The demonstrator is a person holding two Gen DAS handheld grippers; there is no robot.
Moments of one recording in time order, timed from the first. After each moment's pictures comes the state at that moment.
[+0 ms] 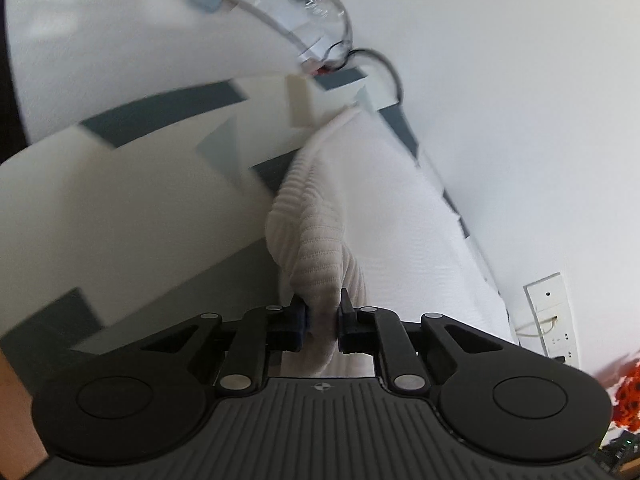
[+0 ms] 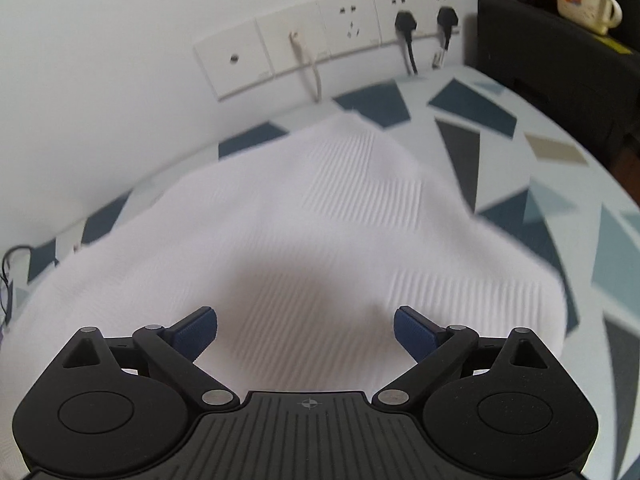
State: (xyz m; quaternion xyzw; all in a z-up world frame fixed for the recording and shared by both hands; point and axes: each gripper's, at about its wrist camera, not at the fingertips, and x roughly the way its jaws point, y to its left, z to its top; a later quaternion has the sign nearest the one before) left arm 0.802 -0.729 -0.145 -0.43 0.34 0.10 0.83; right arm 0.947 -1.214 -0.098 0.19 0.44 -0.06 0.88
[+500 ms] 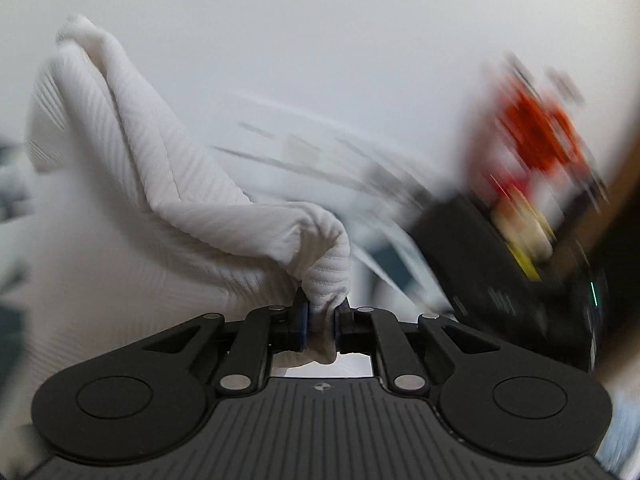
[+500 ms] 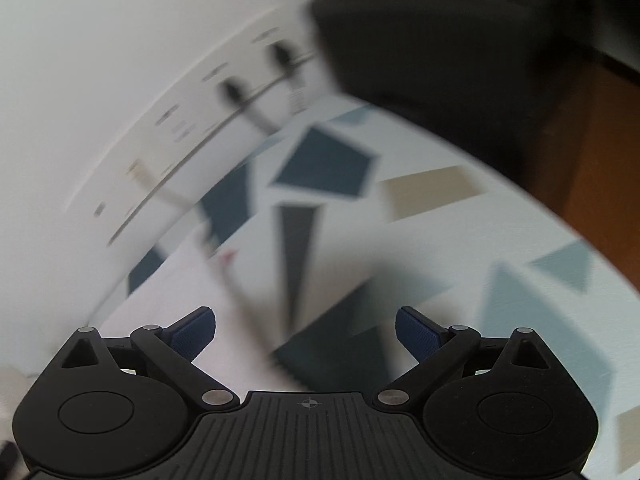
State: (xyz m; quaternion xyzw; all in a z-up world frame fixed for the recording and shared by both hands) left arm 0.918 -1.123 -0.045 -0.13 0.35 -0.24 0.89; right arm 0.944 -1.441 -0.098 0.34 0.40 -0.12 0.84
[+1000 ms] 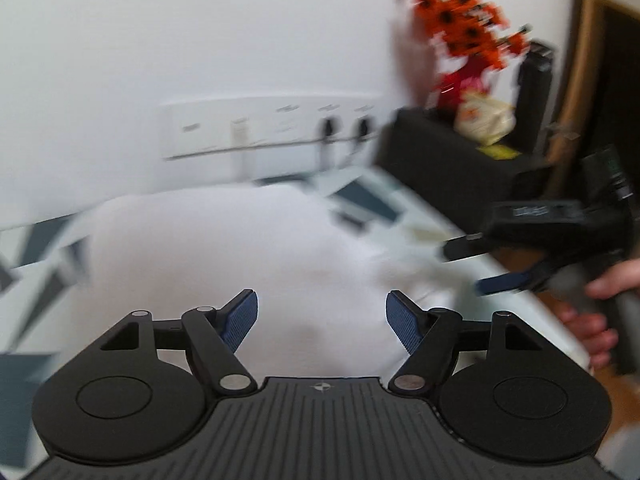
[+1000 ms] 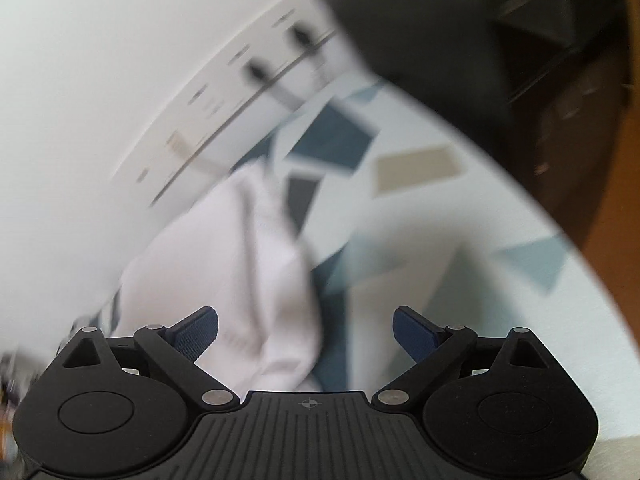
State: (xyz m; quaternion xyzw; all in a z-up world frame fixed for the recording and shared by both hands) left arm 0.863 -1.133 -0.055 0.03 0.33 -0.24 0.91; right arm 0.903 -1.473 -0.112 0.34 0.44 0.04 0.83
